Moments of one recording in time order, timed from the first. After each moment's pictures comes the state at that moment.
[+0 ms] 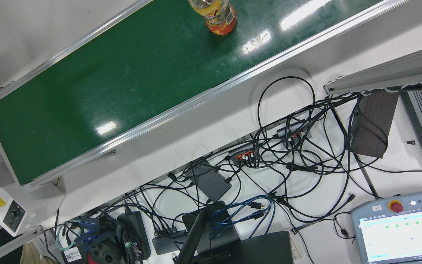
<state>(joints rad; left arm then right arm) -1.15 -1.87 -1.60 -0.05 1.56 0.29 1.53 -1.55 1.61 -3.11 -1.57 -0.10</state>
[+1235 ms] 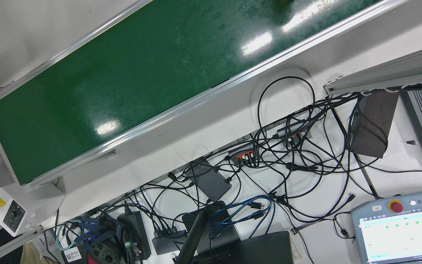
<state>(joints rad) -1.08 -1.82 -1.68 0.01 1.38 0.22 1.53 -1.55 1.61 -3.11 -1.57 -0.10</state>
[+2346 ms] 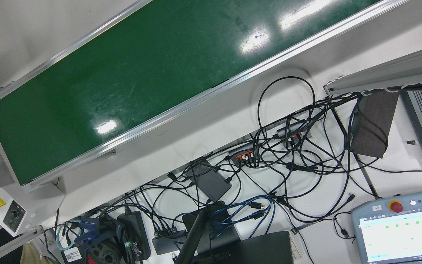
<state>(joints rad) -0.98 -1.98 -1.60 0.08 1.37 0.26 1.53 -1.55 1.61 -3.11 -1.57 -0.11</state>
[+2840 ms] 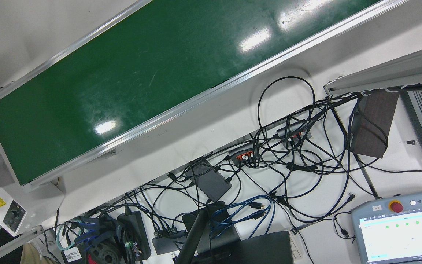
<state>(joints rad) -0.98 -1.99 -1.62 0.08 1.38 0.25 1.53 -1.55 1.61 -3.11 -1.57 -0.10</state>
